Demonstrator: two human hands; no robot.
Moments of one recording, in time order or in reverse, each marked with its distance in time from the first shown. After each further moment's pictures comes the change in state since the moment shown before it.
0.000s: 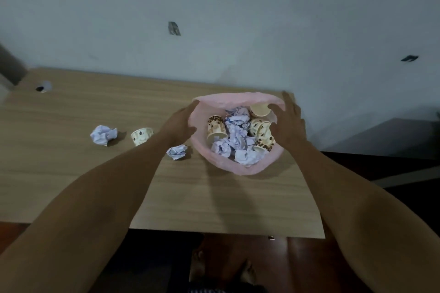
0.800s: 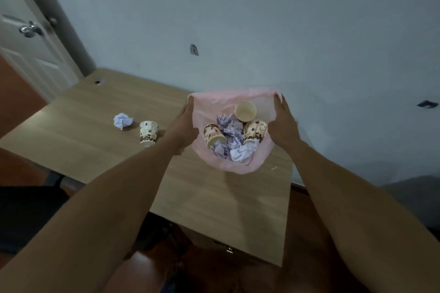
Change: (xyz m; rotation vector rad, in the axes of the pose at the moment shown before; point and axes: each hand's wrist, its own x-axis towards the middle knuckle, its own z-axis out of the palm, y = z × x) left_hand -0.058 0.153 0.022 -0.027 0.320 -0.240; right_hand 0.023 0.077 -0.067 0.531 -0.024 -0.316
